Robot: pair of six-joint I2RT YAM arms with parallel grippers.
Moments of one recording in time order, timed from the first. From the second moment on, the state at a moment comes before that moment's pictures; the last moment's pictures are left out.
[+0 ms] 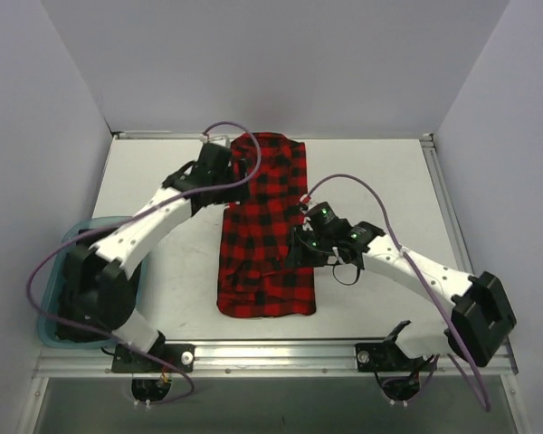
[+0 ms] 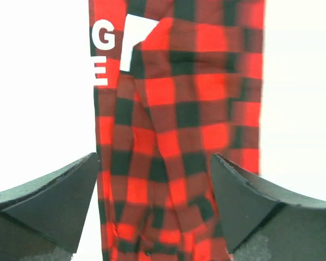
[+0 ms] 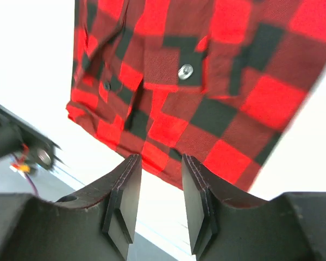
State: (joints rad) left arm -0.52 1.67 1.43 -0.58 -0.19 -0.53; right arm 0.77 1.35 0.91 -0.51 -0.16 0.62
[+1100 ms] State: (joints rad) left arm -0.69 1.16 0.56 -0.45 -0.05 -0.85; right arm 0.63 1.60 0.80 -0.17 -0.31 0.63
